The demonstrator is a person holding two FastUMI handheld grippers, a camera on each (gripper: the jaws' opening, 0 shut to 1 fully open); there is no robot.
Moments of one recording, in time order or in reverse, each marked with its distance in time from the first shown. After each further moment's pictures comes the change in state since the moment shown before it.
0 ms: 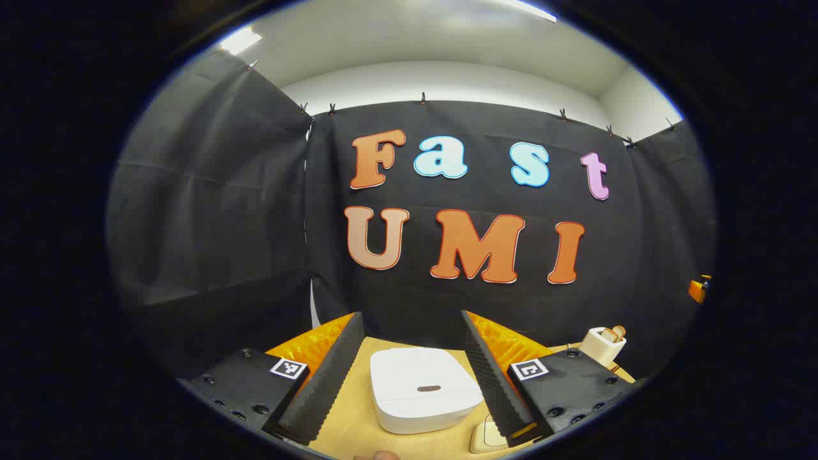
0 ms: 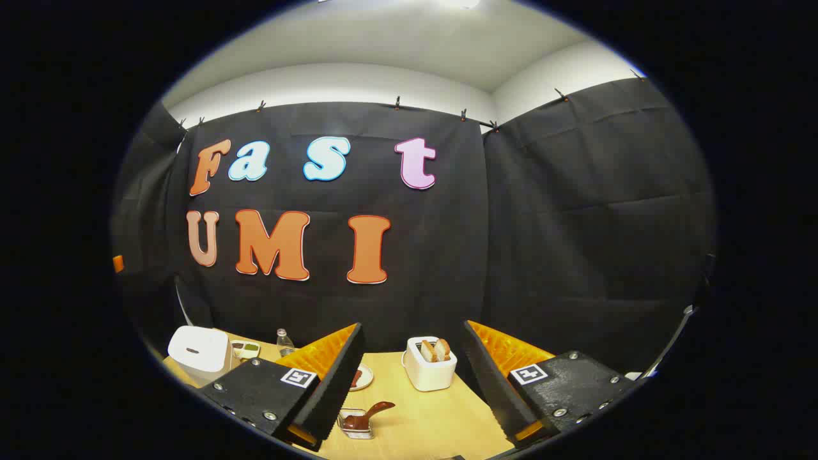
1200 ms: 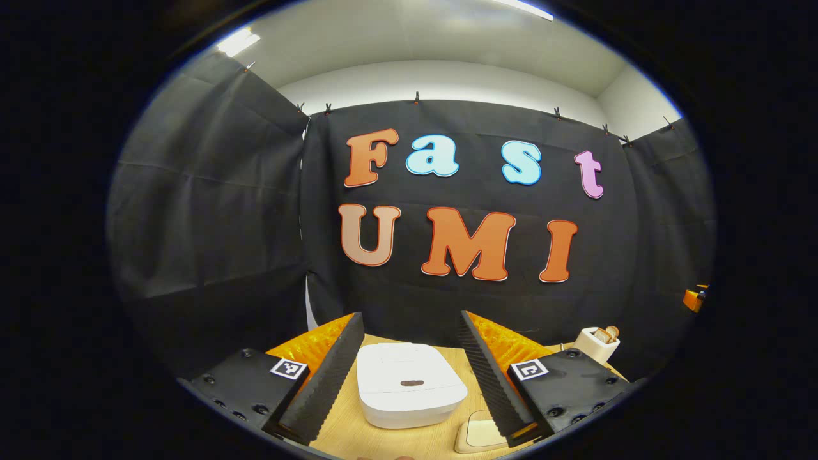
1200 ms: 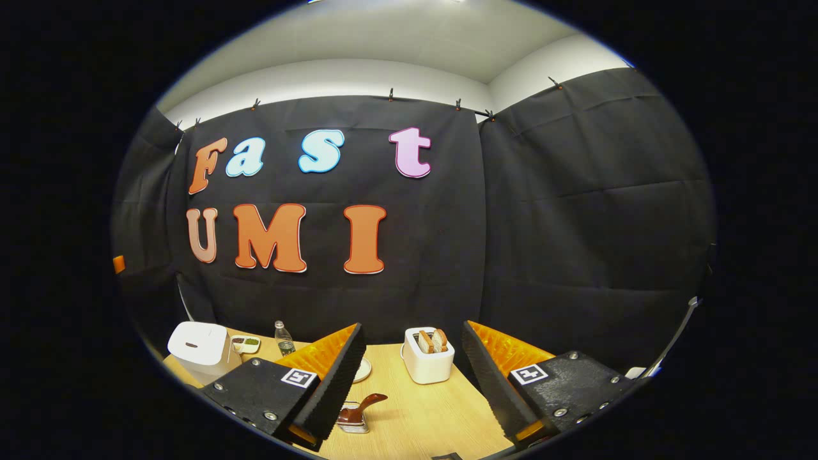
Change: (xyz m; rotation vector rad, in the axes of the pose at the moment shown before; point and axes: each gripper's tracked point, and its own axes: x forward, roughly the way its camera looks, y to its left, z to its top) left arm -0.015 -0.025 0.001 -0.014 0.013 0.004; right arm 0.003 -0.024 -0.014 0.009 0.052 0.007
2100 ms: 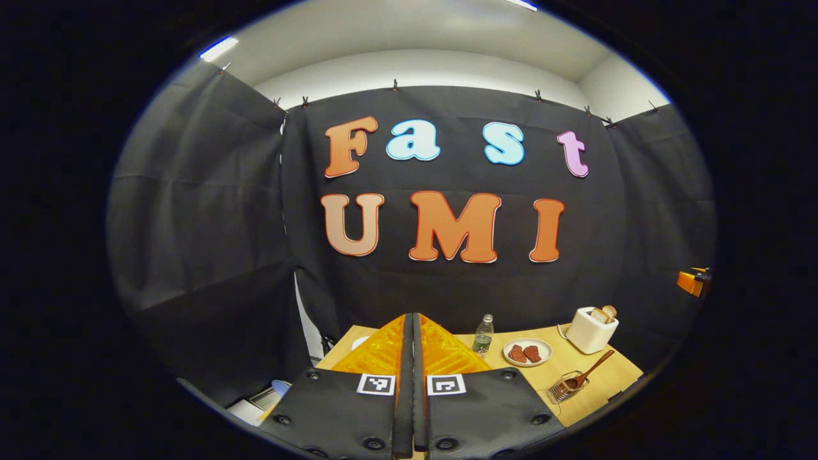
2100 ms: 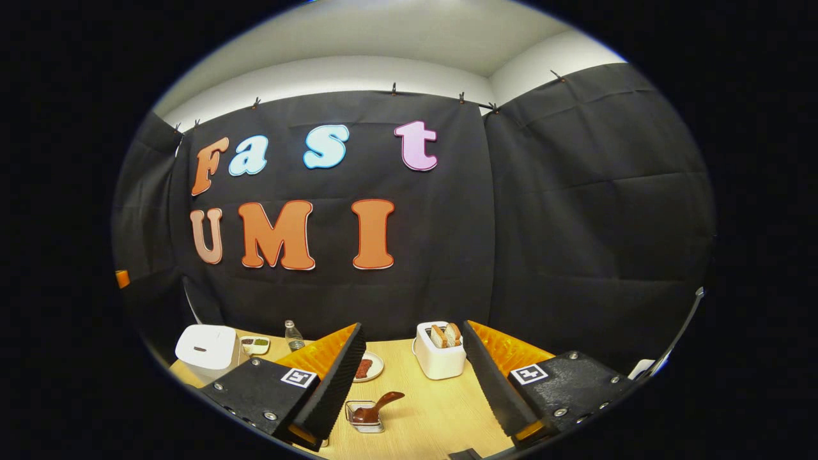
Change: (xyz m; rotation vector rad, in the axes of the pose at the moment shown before) left arm 0.018 -0.018 -0.026 0.062 0.084 -0.092; right arm 0.004 0.023 -0.007 0.025 0.031 0.019
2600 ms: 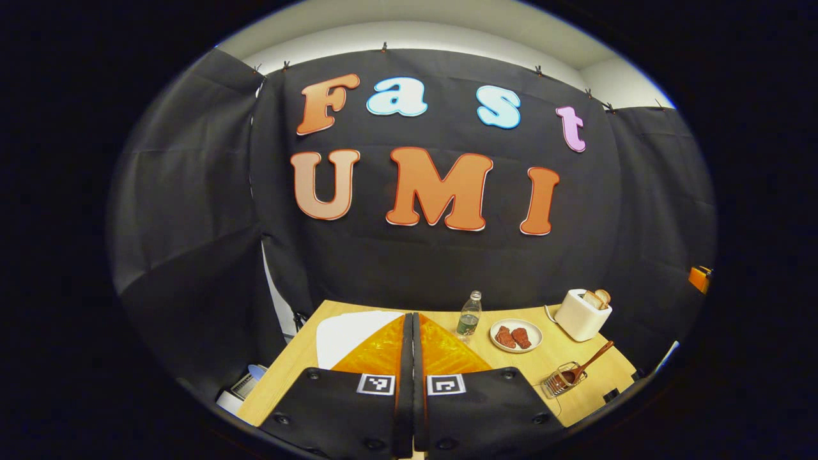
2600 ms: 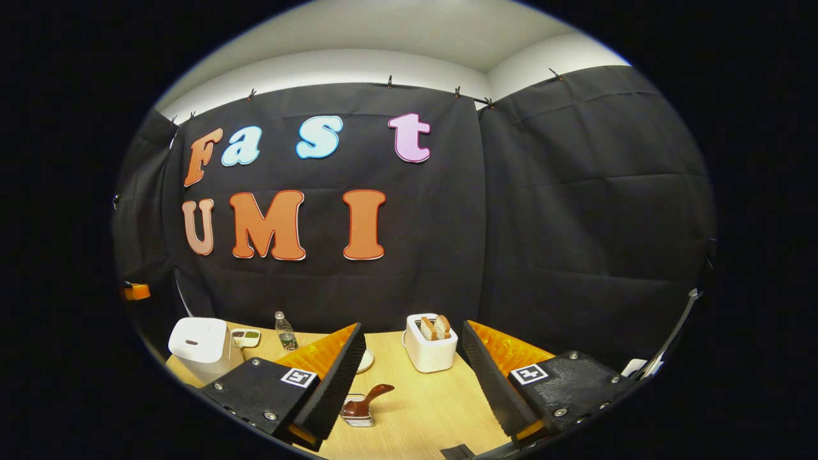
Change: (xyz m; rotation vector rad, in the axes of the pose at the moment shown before) left arm 0.095 -0.012 -0.068 -0.031 0.182 -0.094; right arm -0.006 -0.016 -0.012 -0.014 0.039 -0.056
